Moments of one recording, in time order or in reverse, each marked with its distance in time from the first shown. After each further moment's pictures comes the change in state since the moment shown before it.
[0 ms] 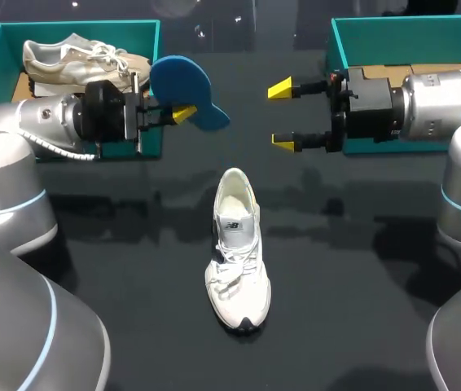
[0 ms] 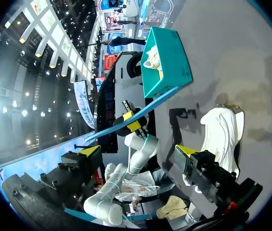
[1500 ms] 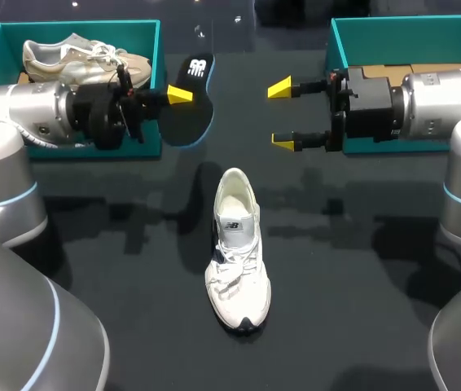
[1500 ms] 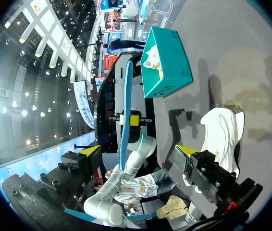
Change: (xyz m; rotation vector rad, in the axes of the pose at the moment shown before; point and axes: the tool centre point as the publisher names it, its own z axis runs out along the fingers) left arm -0.014 -0.006 -0.004 -0.083 0.068 0.961; right arm 0.001 0.001 0.000 0.001 -0.002 0.001
